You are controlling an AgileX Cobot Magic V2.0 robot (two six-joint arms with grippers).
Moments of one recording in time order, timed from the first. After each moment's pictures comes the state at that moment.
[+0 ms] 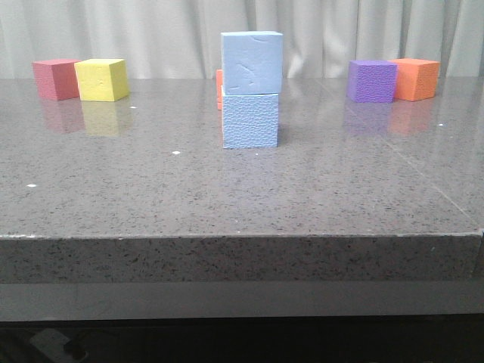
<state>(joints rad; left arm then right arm) -0.09 -0.01 0.01 -0.02 0.04 0.03 0.05 0.05 -0.06 0.09 0.12 -0.20</state>
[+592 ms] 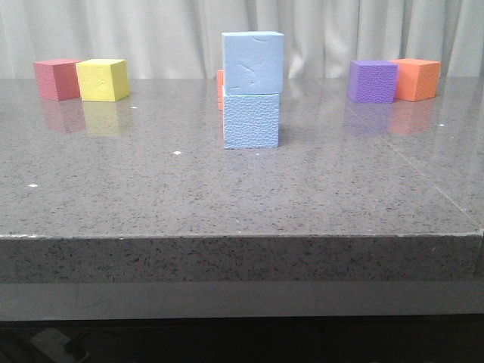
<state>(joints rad) -0.09 -0.01 0.01 -0.02 0.04 0.03 0.02 -0.01 0.03 0.09 0.01 -0.19</state>
